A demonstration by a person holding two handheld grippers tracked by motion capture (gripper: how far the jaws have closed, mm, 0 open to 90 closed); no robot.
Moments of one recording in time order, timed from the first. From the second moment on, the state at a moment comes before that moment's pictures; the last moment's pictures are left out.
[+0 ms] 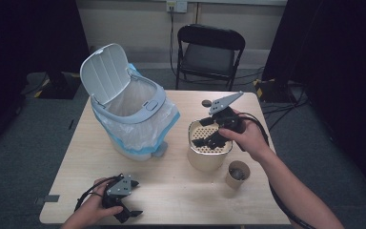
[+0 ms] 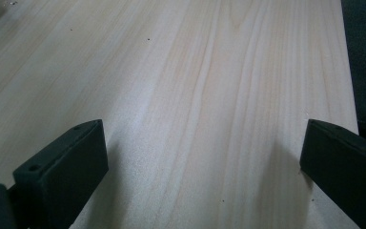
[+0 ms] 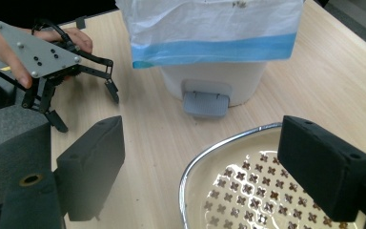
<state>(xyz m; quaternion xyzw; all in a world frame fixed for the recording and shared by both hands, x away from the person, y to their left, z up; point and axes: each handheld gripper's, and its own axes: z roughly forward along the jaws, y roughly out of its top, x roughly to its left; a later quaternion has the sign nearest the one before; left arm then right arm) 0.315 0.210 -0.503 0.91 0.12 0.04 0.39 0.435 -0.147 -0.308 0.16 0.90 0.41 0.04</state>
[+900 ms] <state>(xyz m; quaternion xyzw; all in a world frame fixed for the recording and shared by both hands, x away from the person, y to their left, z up) 0.315 0.210 -0.503 0.91 0.12 0.04 0.39 0.424 -0.185 -0.335 0.19 0.90 0.40 0.05</state>
